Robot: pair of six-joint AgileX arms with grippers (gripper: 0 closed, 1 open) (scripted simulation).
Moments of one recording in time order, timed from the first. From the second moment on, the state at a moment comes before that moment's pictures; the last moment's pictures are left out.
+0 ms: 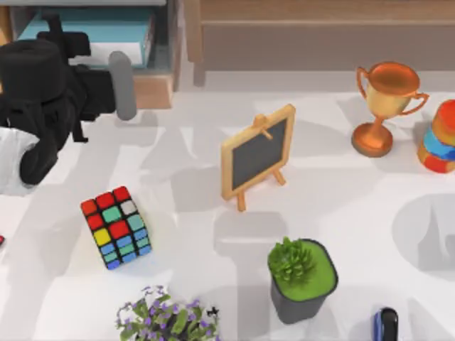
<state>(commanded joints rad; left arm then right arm) -0.22 1.85 0.83 0.74 -0.16 1.54 0.00 0.00 0.00 0.00 0.00 0.00</state>
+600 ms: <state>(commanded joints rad) -0.22 1.85 0.83 0.74 -0.16 1.54 0.00 0.00 0.00 0.00 0.00 0.00</state>
